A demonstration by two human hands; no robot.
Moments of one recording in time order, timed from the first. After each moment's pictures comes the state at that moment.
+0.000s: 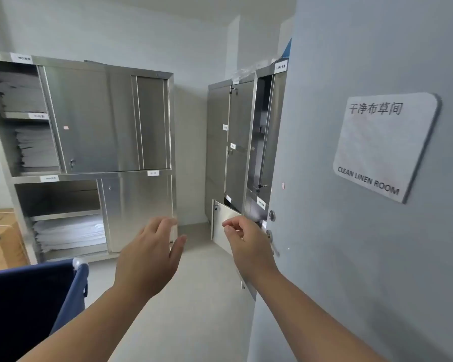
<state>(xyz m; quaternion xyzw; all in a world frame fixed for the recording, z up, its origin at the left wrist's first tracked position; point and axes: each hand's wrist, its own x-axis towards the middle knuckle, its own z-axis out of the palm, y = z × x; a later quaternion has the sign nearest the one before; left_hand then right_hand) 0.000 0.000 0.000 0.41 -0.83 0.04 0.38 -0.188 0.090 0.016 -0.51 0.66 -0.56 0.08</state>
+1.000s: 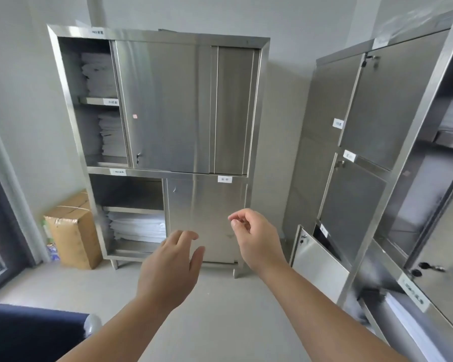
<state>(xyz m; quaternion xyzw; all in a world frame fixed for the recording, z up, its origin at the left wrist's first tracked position) -0.089 -0.478 -0.045 0.58 -0.75 0.04 0.32 -0.280 -0.488 -0.004 -0.64 0.57 -0.49 0.16</state>
